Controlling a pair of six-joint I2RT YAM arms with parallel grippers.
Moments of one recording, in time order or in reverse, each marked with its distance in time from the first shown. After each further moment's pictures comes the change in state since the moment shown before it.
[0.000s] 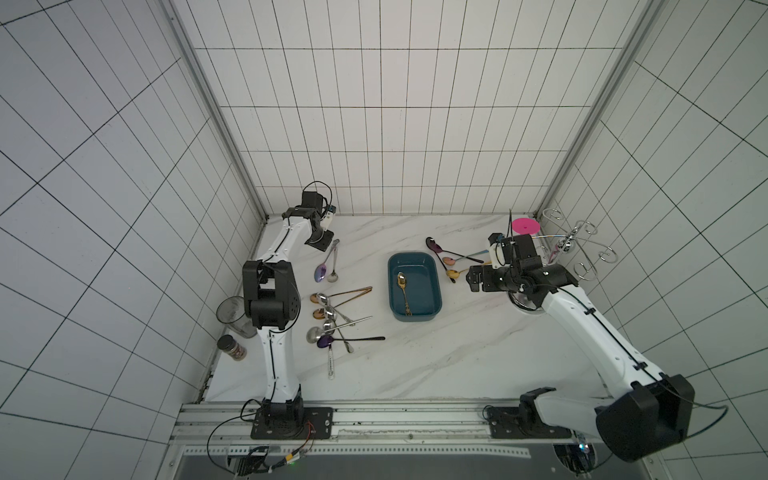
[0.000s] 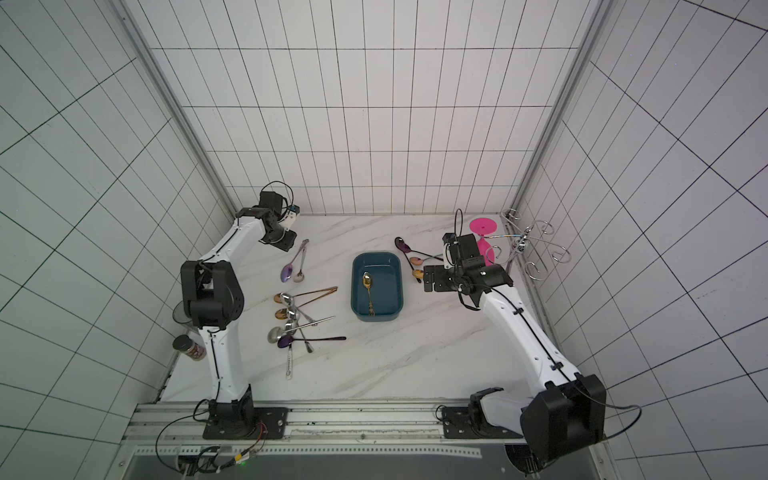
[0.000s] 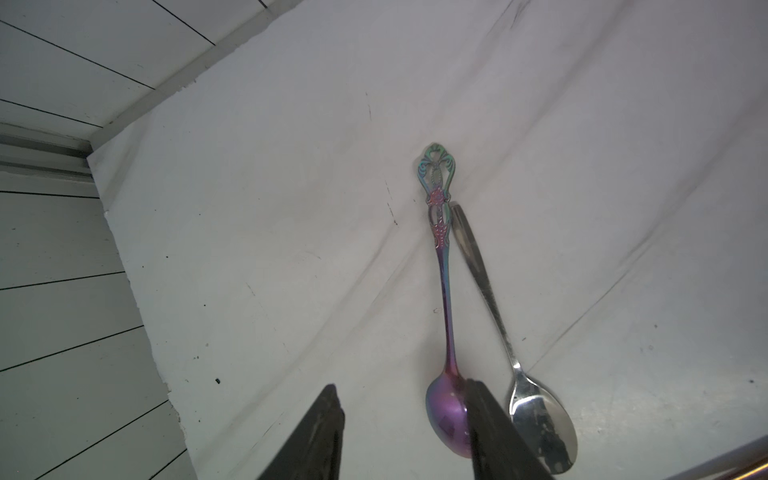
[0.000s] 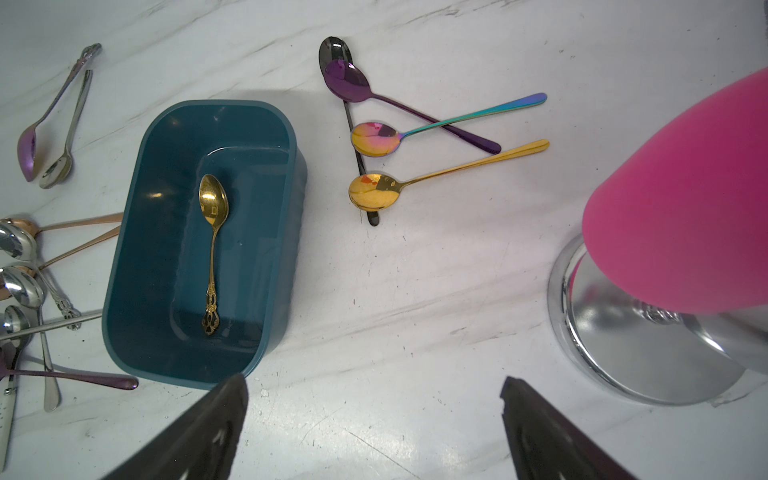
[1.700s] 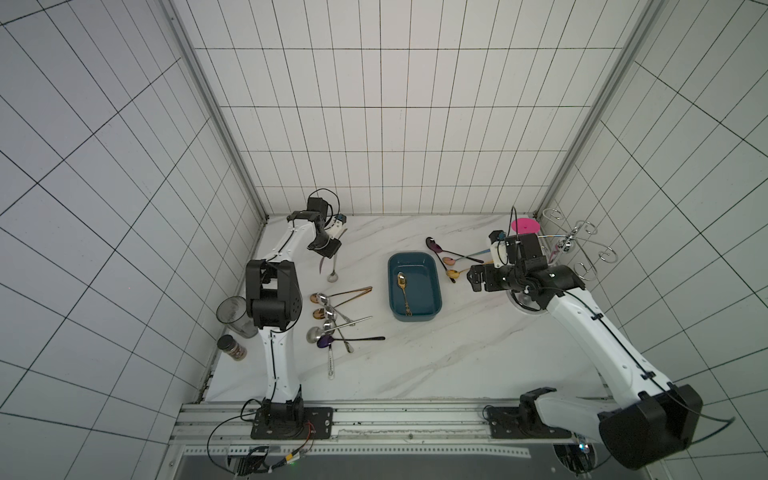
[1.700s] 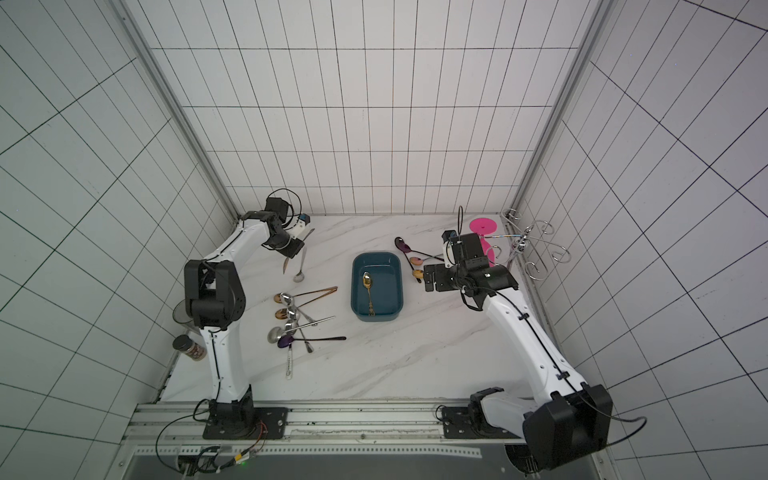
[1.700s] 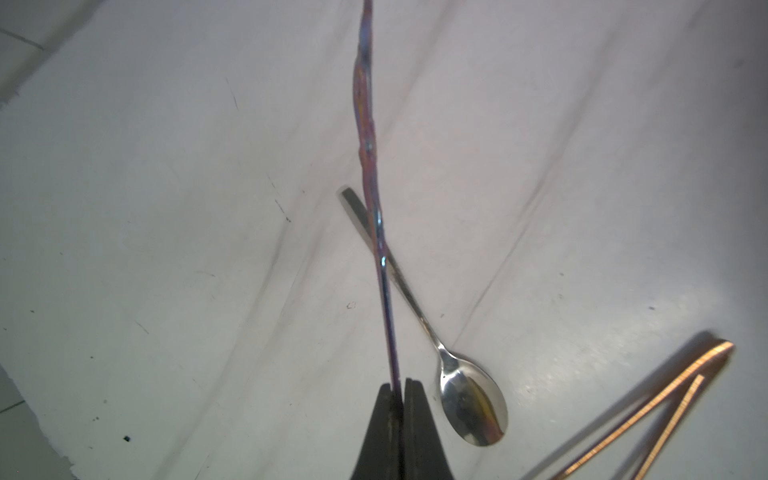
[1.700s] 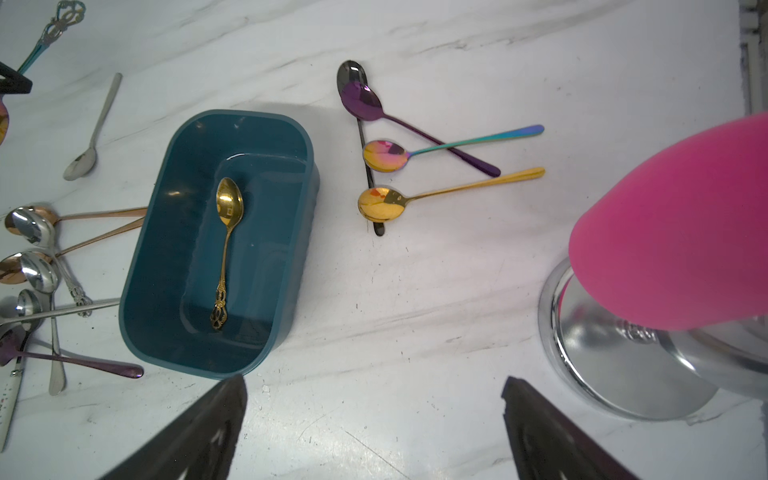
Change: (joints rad) left arm -0.037 -0.069 -0.045 -0.069 0.187 0.142; right arm 0.014 -0.046 0.033 -0.011 -0.029 -0.084
